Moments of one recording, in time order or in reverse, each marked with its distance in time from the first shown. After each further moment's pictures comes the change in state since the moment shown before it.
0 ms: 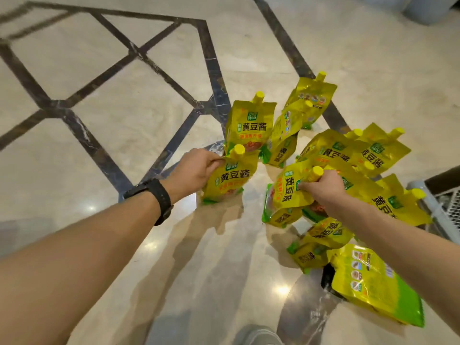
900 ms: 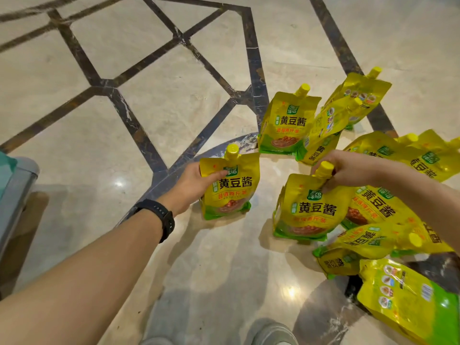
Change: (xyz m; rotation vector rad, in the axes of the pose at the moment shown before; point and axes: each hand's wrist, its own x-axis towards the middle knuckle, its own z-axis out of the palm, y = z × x) left_hand -0.066 -0.059 0.022 -0.879 0.140 -0.486; right_hand 0.029 -0.061 -0.011 -0.561 -0.747 -0.594
